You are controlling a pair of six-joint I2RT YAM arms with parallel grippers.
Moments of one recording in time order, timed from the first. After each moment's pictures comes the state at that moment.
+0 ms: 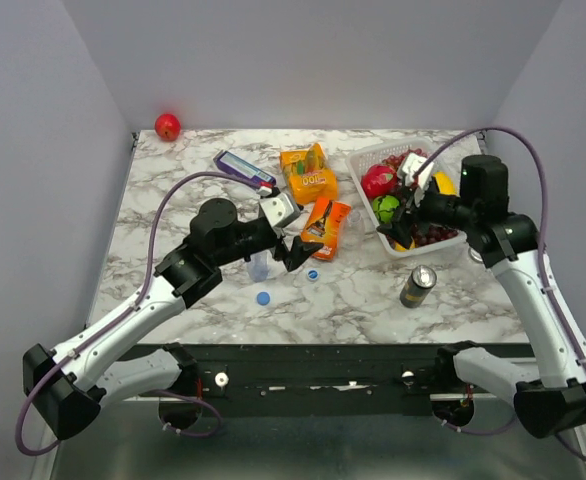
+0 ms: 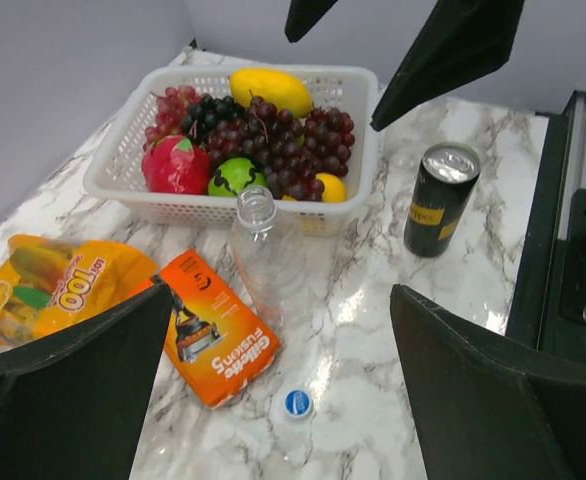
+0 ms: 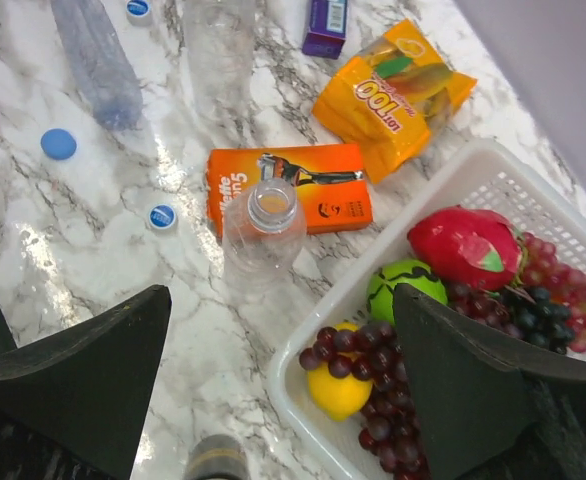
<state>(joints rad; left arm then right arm) -0.75 1.01 0.91 0.03 0.38 0.11 0.22 1.05 1.23 -0.69 -0.65 -0.58</state>
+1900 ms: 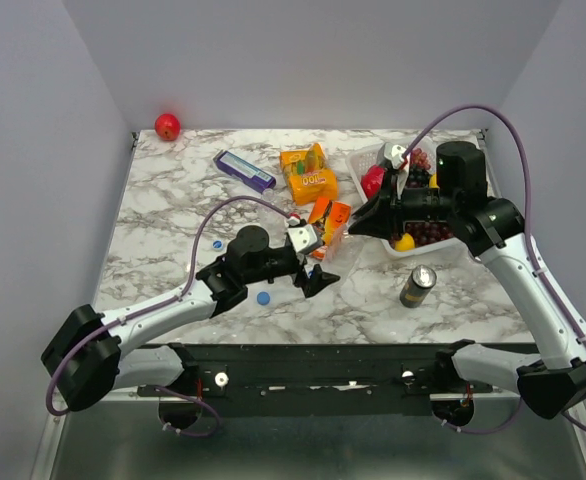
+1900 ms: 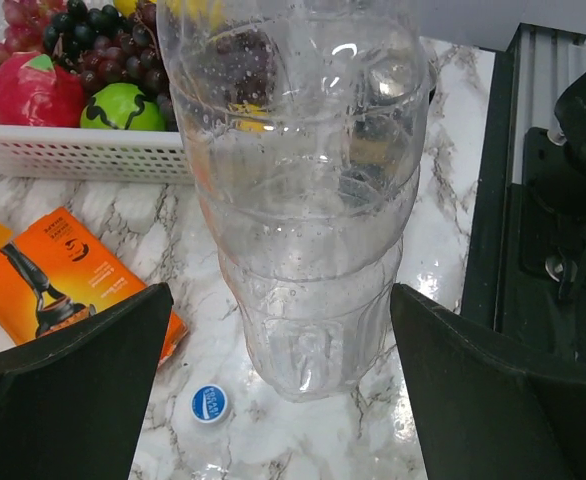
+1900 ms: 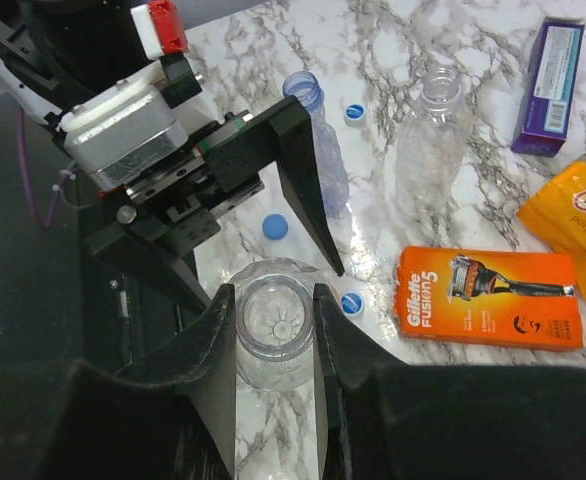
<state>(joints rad) -0.85 1.18 0.66 0.37 0.40 0.04 0.41 1.17 1.34 -0.66 -0.89 -0.25</state>
